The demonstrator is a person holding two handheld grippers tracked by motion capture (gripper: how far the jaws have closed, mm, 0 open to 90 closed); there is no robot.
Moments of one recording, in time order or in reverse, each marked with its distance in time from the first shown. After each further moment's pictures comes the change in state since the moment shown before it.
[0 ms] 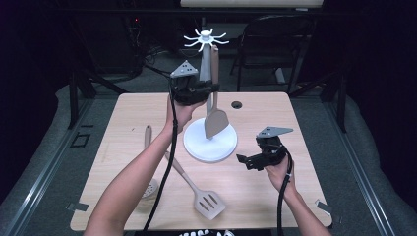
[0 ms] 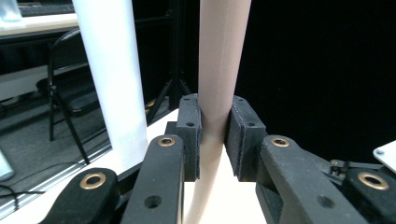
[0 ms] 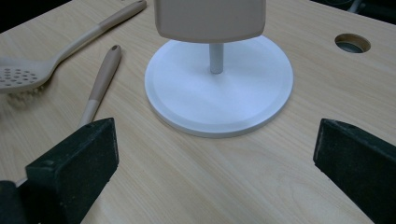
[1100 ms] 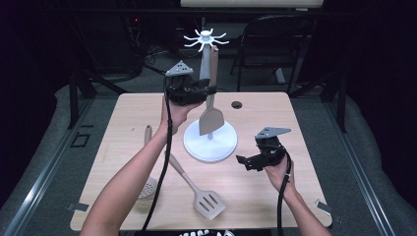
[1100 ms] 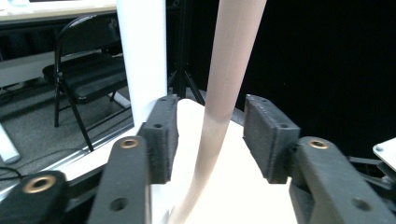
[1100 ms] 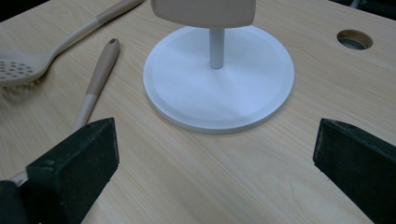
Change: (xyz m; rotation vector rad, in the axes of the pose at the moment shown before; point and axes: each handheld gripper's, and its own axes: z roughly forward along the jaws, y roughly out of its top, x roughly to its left) left arm 0.006 -0.001 -0.011 0.036 0.019 -0.033; right arm 0.001 -0.001 0.003 0.014 -0.004 -0.009
